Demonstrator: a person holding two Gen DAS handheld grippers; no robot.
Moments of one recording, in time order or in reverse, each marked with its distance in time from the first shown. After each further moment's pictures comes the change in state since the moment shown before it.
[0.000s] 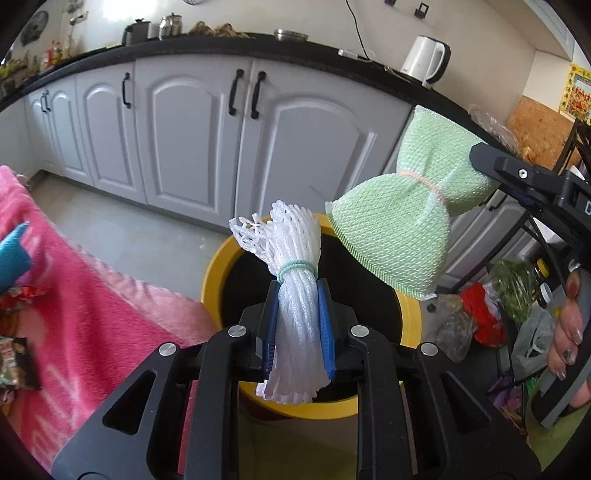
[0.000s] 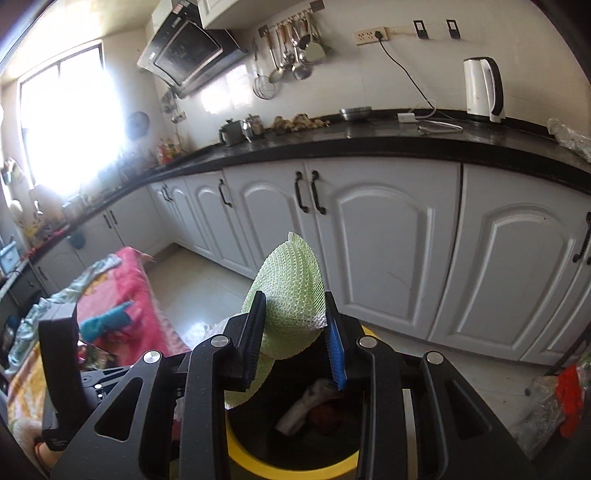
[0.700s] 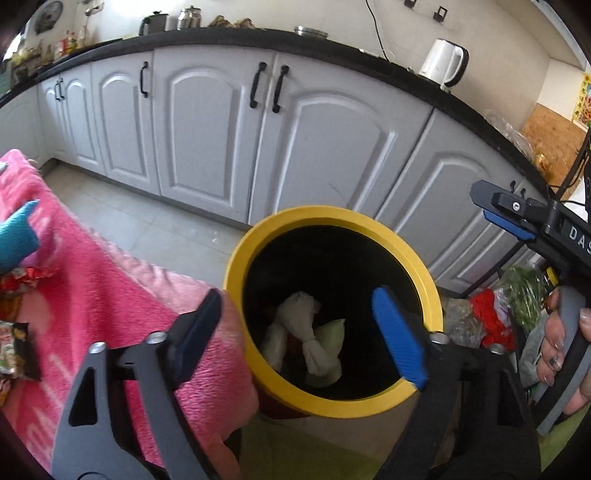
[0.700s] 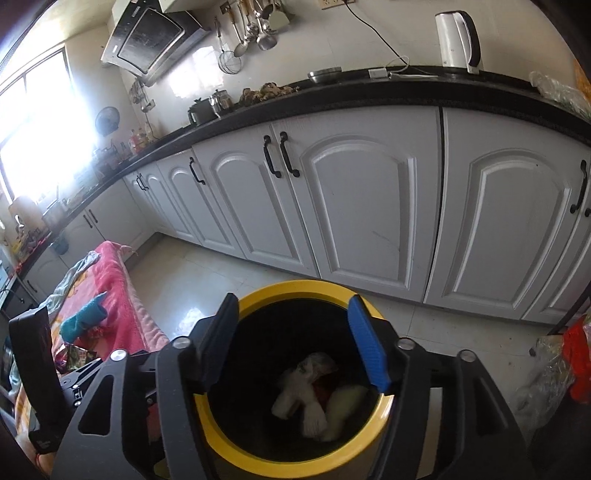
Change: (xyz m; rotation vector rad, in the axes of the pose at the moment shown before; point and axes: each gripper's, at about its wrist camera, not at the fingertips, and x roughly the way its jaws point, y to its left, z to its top) left arm -0.001 0.021 -0.008 -0.047 -0.010 0.045; right arm 0.031 -0.018 -0.023 0.098 0.082 -0.033
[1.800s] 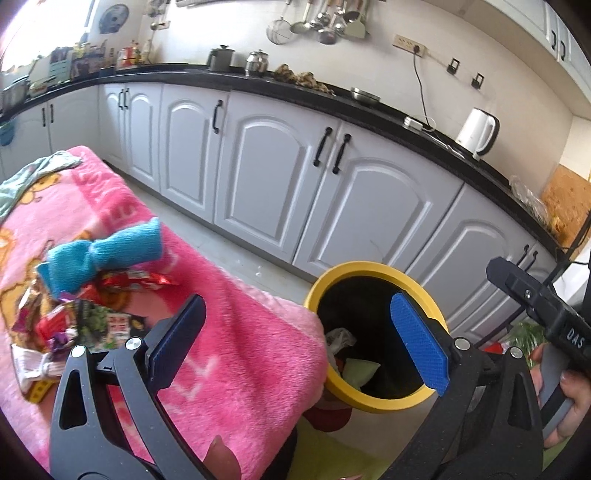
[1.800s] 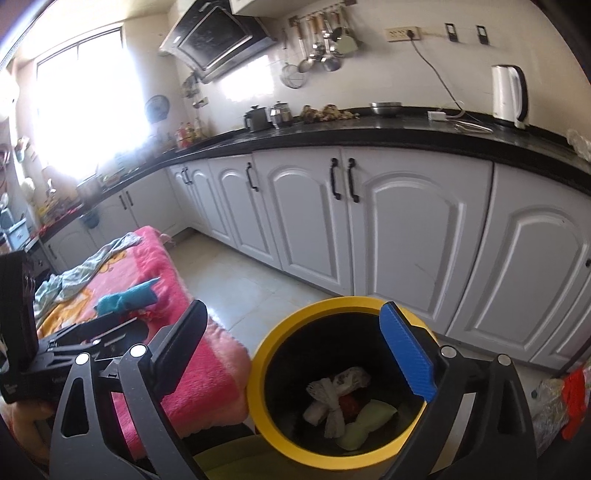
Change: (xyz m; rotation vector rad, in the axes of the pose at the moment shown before) left arm -0.103 0.059 -0.001 -0.142 -0.180 0.118; right arm -0.039 0.093 -0.007 -0.186 -0.063 0.104
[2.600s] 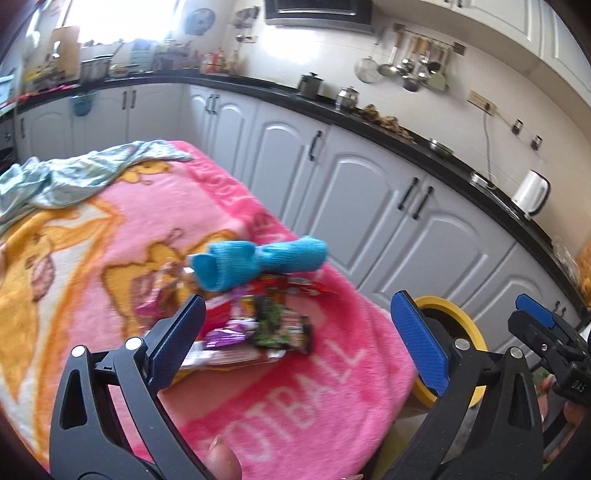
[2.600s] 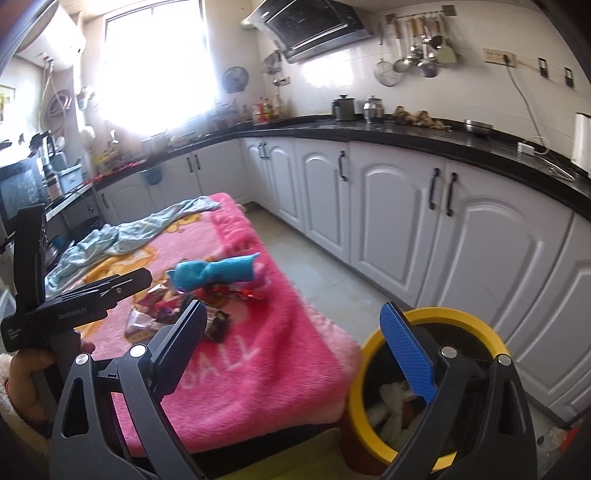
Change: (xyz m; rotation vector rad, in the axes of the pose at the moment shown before) left arm -0.090 0.124 -0.012 -0.187 -0.110 0.199; right arm 0.012 0.121 -0.001 -0.195 0.055 0.212
